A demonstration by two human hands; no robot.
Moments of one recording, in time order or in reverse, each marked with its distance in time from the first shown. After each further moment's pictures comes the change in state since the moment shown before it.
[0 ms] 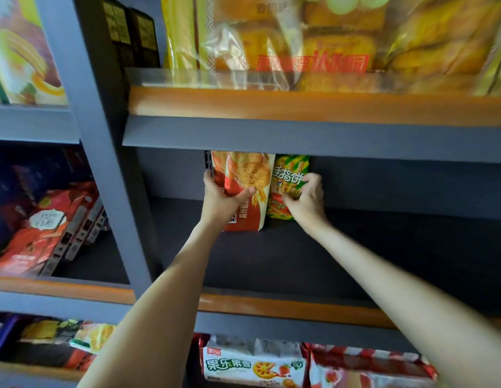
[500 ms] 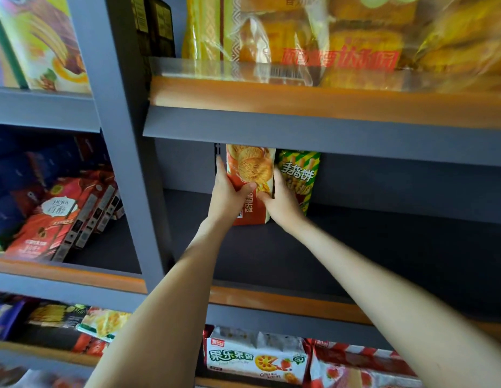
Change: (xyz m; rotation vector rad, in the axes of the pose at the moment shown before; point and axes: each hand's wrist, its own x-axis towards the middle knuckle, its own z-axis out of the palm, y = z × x) left_hand -0.008 0.007 -0.004 0.129 0.056 0.163; right_hand -0.022 -0.049 0.035 0.115 -0.354 -0.097
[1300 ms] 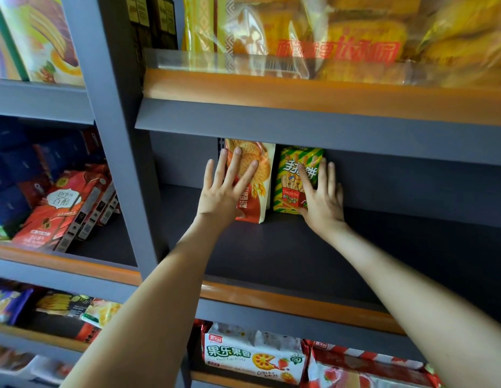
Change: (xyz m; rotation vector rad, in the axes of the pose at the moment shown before) left_hand -0.008 -0.013 -0.019 1.425 0.016 0.604; right_hand -0.002 0.065 -0.056 -1.020 0.068 -0.075
